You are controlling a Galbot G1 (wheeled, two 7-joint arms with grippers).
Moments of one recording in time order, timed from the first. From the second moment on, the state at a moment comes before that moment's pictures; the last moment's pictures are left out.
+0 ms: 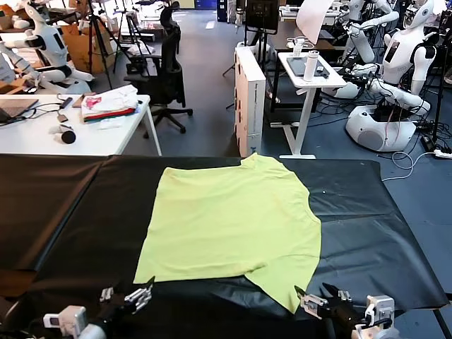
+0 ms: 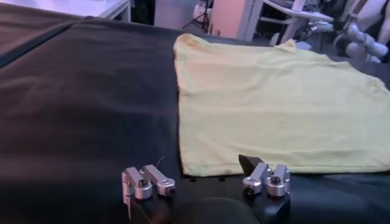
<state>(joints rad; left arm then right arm) 1.89 -1.08 -0.66 -2.26 -0.67 0.39 -0.13 -1.79 0.82 0.53 2.31 0.97 -0.49 0.36</state>
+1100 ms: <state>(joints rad) 1.91 -1.10 -0.65 -2.24 -0.66 0.37 -0.13 -1.87 0.84 0.51 2.38 0.91 -0.46 0.40</state>
